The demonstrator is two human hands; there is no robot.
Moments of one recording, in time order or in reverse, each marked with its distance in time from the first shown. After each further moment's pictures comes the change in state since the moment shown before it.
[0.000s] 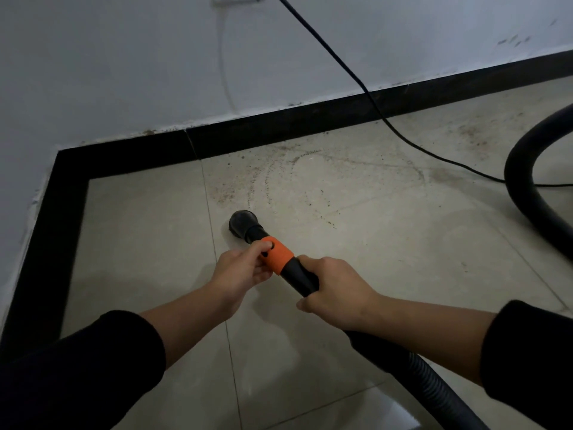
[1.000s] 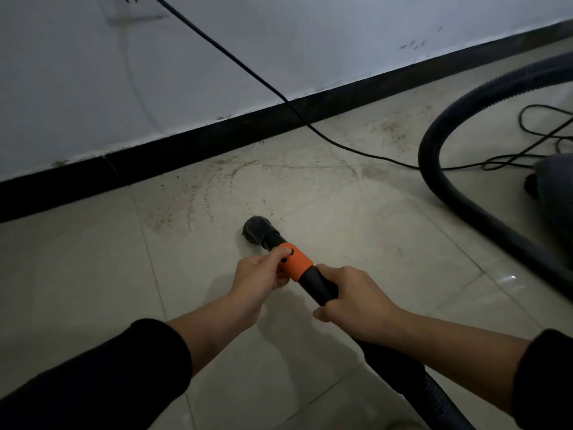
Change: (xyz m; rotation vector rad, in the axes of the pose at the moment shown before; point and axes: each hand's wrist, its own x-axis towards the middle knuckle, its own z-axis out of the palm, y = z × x) left_hand 0.004 -0.020 0.106 0.103 -0.155 -0.013; right_hand -0.057 0.060 -0.035 0.107 0.174 0.244
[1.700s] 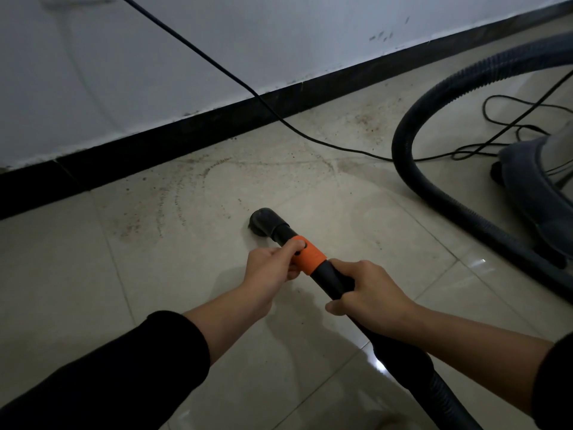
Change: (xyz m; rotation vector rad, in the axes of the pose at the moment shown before) left_hand 0.008 0.001 0.046 0.110 -0.092 0.016; right_hand -0.009 0.028 -0.024 0.060 0.064 0.088
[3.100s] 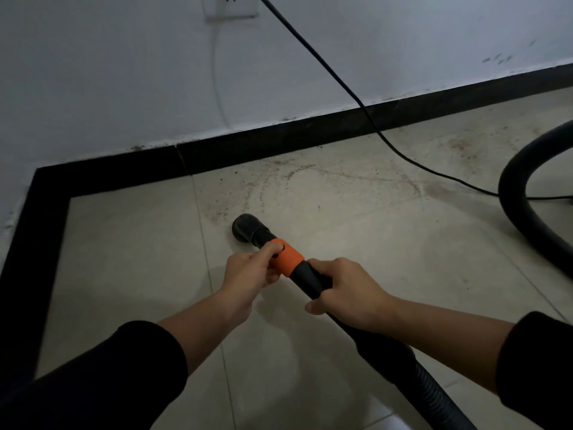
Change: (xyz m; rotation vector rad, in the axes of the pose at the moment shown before) left_hand -0.010 0.011 -0.138 -0.155 0.293 0.027; right_hand 0.060 -0.098 0.067 -0.060 -0.223 -0.253
